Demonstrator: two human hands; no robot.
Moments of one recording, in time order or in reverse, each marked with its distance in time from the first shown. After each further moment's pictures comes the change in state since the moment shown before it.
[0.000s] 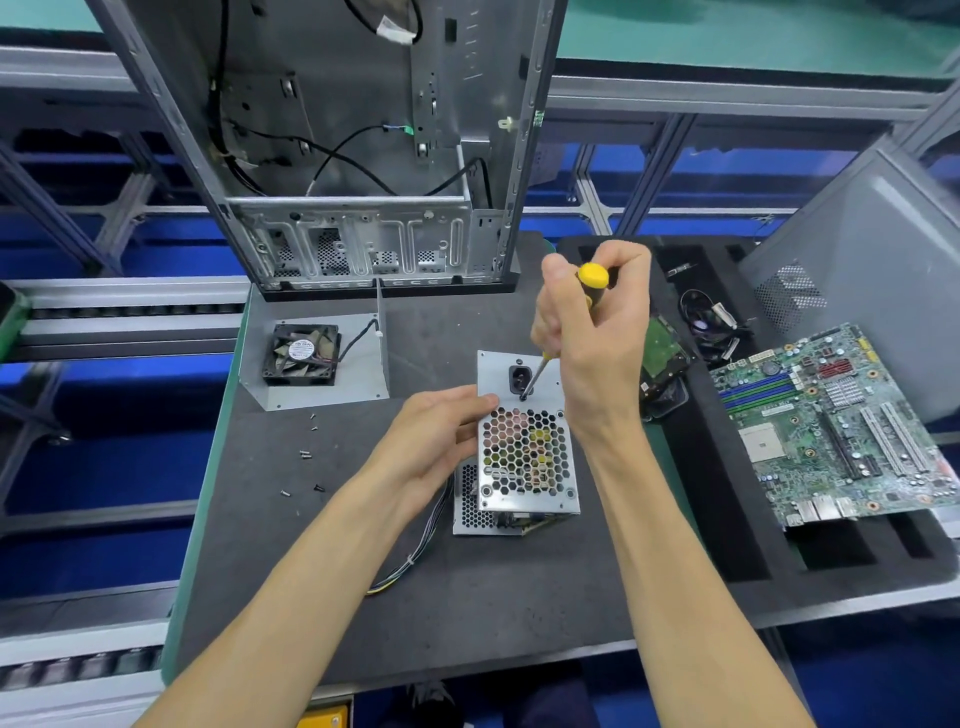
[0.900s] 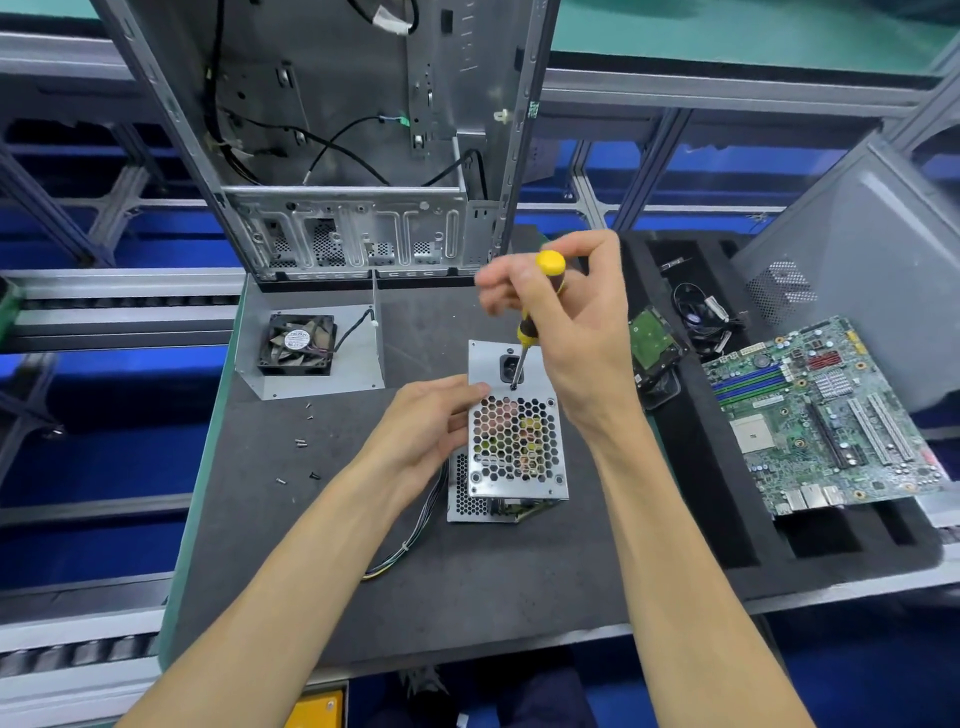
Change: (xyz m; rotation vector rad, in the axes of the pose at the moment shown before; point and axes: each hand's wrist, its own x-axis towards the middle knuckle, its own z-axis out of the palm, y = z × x) left_hand -0.002 -0.004 -0.002 -0.022 0.005 0.027; right_hand -0.006 -0.005 -0.002 -0.113 -0.162 0.046
